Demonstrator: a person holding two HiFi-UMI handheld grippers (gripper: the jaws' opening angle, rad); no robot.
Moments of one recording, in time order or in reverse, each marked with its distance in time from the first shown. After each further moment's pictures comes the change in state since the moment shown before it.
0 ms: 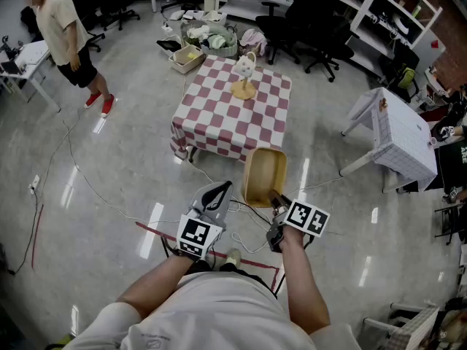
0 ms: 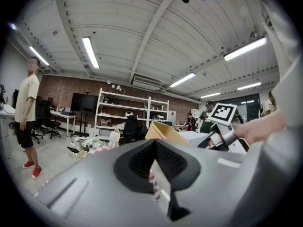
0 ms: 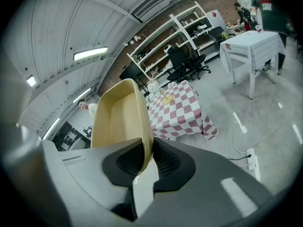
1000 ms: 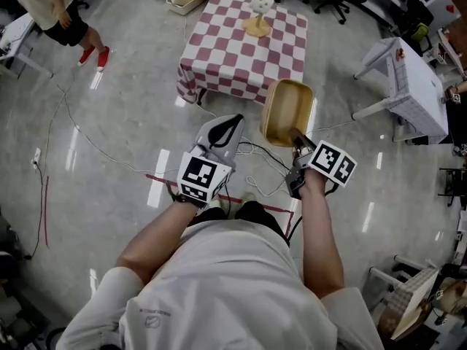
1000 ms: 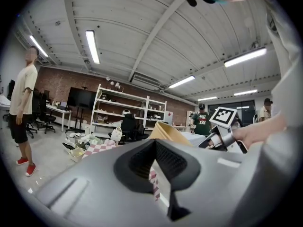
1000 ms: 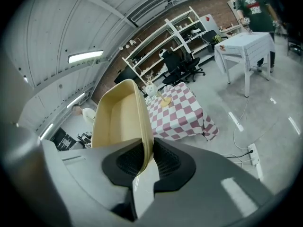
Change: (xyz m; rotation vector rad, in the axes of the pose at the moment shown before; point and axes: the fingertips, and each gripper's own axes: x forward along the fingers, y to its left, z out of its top) left arm -0.010 0.069 0.001 -0.042 -0.002 -0.070; right arm 0.036 0.031 -0.002 0.047 -0.067 -0.052
